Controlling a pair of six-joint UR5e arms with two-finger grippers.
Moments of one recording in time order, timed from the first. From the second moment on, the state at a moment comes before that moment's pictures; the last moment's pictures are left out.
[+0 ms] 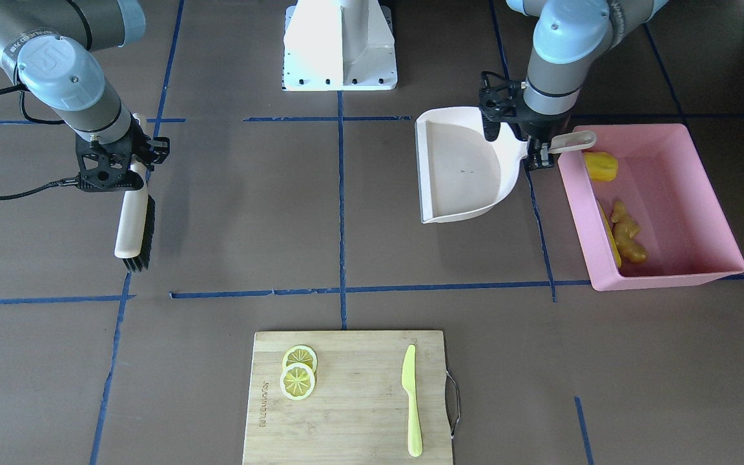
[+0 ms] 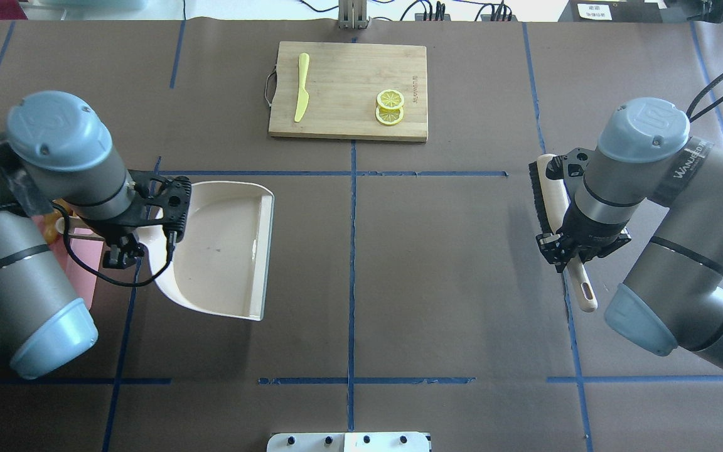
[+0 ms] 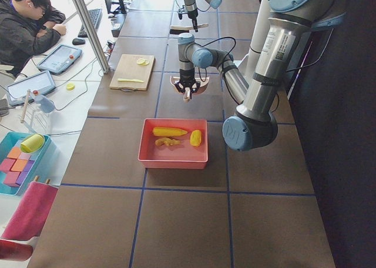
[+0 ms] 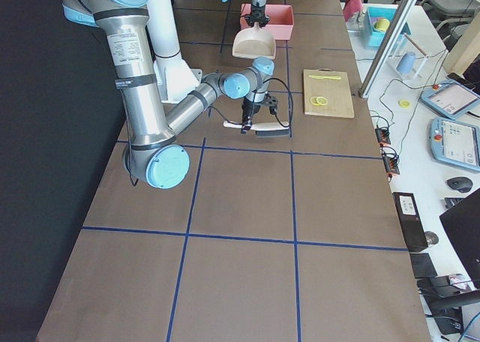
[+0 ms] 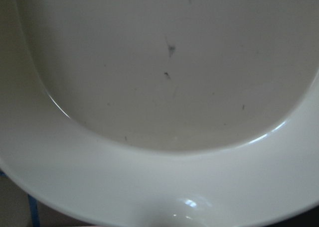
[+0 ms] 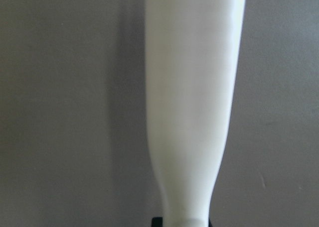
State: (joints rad) left arm -0.66 -1.95 -2.01 -1.23 -1.95 0.59; right arm 0.73 -1.32 1.96 -1.84 2.15 0.80
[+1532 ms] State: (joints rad) left arm -0.52 -2.10 -1.71 -1.58 -1.90 0.36; right arm 0.72 -1.32 1.97 -1.84 2.15 0.80
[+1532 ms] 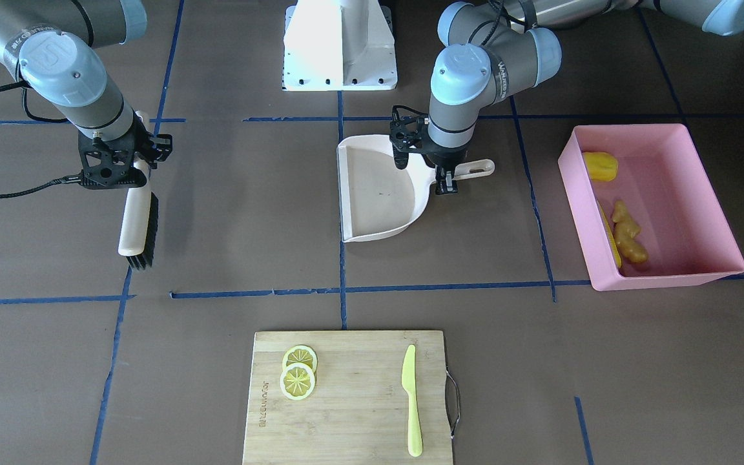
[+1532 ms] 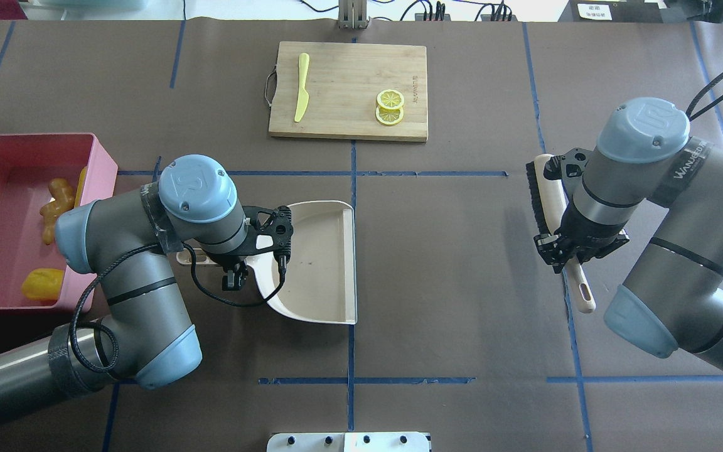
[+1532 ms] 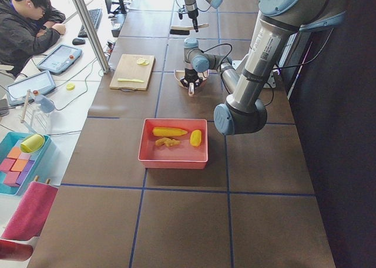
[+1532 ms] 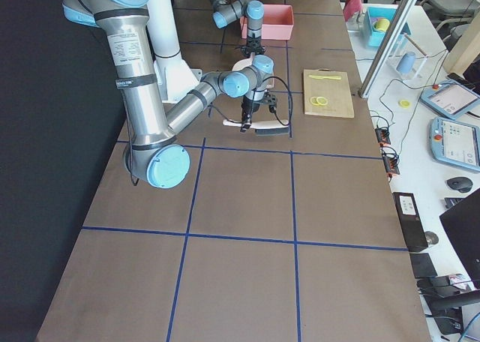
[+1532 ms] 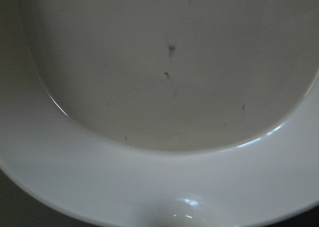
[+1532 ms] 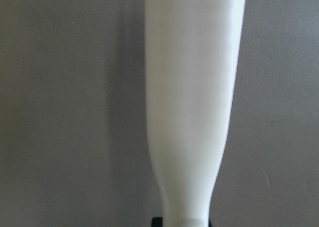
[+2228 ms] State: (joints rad) left arm -0.57 -2.09 -1.72 -1.66 -1.90 0.37; right arm 0.72 -1.32 1.97 -1.84 2.15 0.80
